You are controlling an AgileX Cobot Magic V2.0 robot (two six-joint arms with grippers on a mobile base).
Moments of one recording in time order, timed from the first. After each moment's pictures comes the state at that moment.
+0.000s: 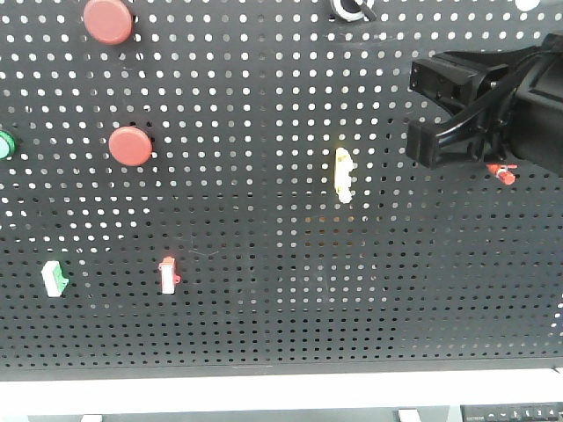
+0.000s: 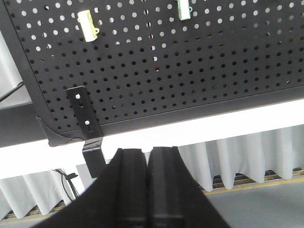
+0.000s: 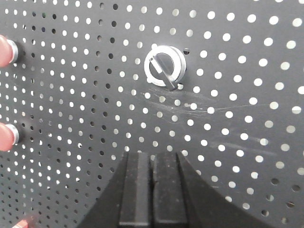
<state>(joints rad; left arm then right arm) 0.00 -0.01 0.03 -0.01 0.11 0.20 0.51 1.12 -1.27 -0.25 0.14 0.09</state>
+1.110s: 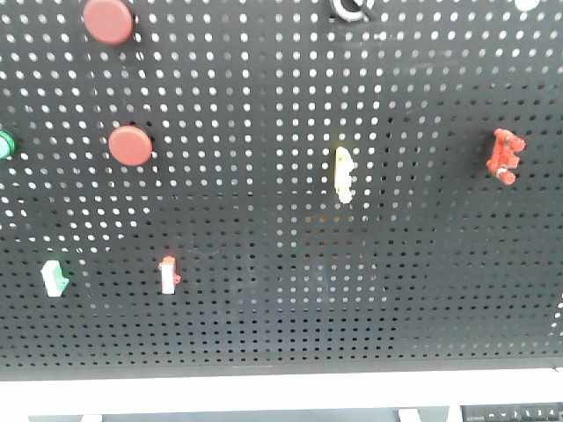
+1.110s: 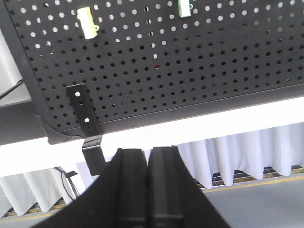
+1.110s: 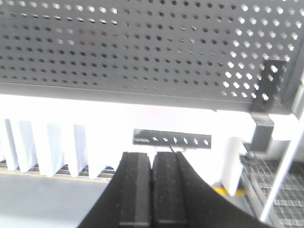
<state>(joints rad) 0.00 -0.01 0.03 -0.01 0.12 0.20 0.08 -0.01 0.03 -0.18 0.20 0.11</state>
